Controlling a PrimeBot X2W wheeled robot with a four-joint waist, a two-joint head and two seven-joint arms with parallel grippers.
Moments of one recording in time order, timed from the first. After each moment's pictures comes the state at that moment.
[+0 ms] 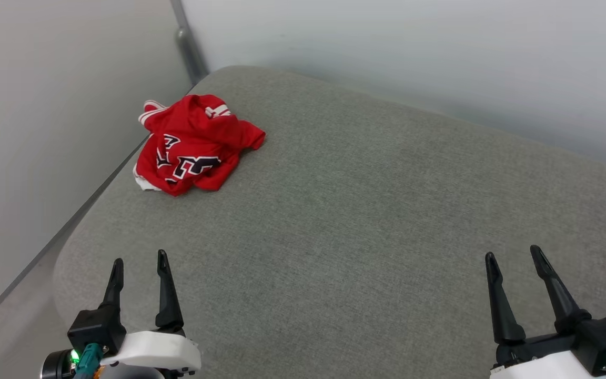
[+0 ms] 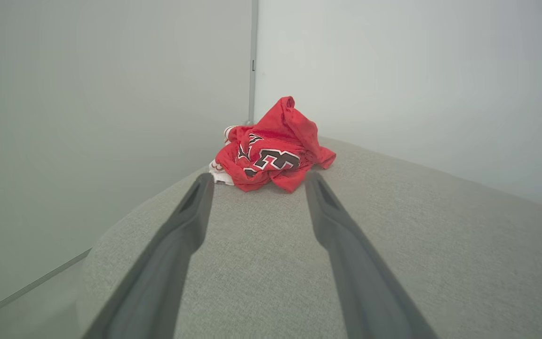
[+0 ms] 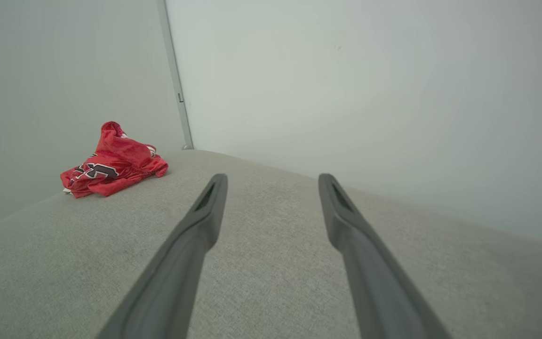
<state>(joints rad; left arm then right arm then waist) 0.01 0.05 -0.02 0.07 -0.20 0.11 -0.26 0.10 -0.05 0.01 -0.05 0.05 0.13 -0.26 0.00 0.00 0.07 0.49</state>
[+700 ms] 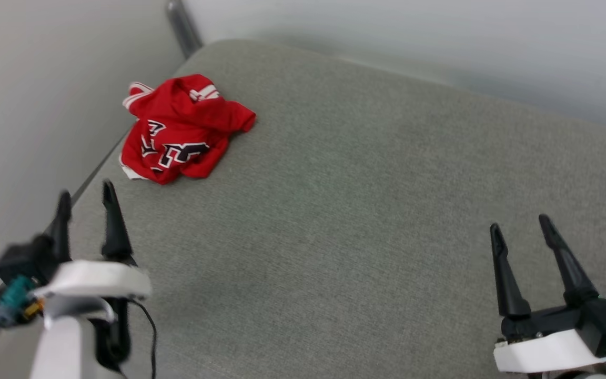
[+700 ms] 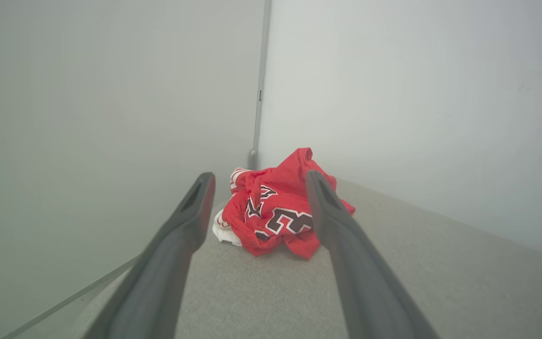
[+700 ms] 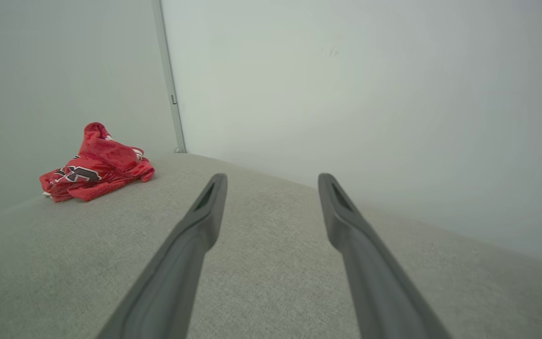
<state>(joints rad) -0.20 0.07 0.14 0.18 -0.26 -0.03 -0.26 0.04 -0.05 0.00 -0.09 -0.01 0.13 -0.26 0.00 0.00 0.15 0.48</state>
